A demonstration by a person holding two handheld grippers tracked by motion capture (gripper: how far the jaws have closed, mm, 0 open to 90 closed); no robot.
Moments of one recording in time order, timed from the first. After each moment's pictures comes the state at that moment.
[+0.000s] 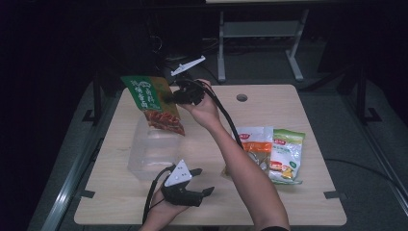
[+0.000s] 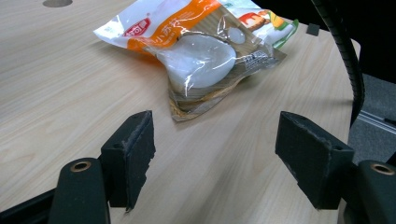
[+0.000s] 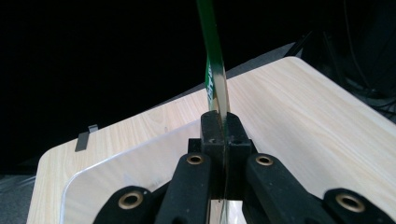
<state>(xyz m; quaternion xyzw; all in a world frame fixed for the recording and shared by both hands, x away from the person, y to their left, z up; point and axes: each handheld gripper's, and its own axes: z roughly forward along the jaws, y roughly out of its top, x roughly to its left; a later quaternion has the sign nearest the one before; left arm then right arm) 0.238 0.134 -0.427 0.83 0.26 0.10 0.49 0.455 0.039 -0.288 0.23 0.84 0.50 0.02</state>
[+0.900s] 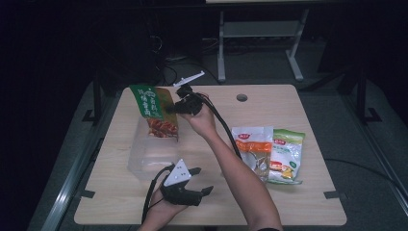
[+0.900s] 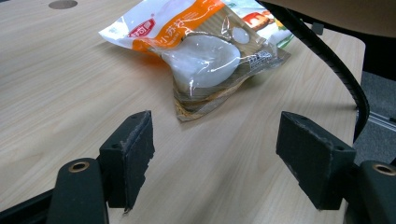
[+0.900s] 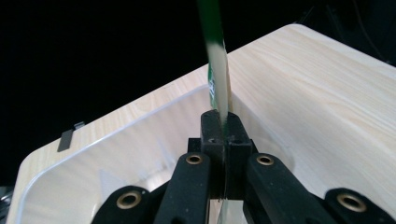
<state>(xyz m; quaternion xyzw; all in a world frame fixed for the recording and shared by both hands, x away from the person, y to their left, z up) 0.239 0.136 -0.426 0.83 0.25 0.11 0.49 0.471 0.044 -0.347 0.27 0.83 0.49 -0.01</state>
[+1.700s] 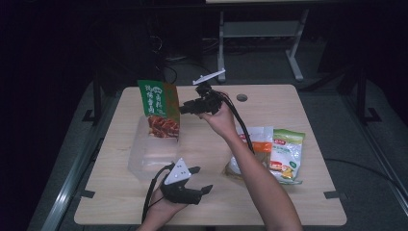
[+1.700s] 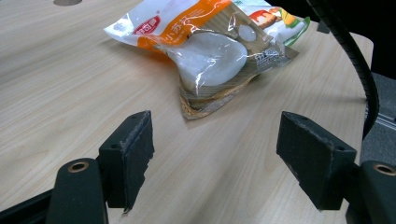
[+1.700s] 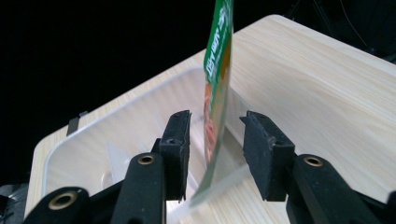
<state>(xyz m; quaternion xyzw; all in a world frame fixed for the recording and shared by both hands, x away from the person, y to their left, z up) 0.243 0.137 -0.428 0.83 0.26 0.11 0.48 0.461 -0.010 -0.334 0.29 0.83 0.48 -0.01</state>
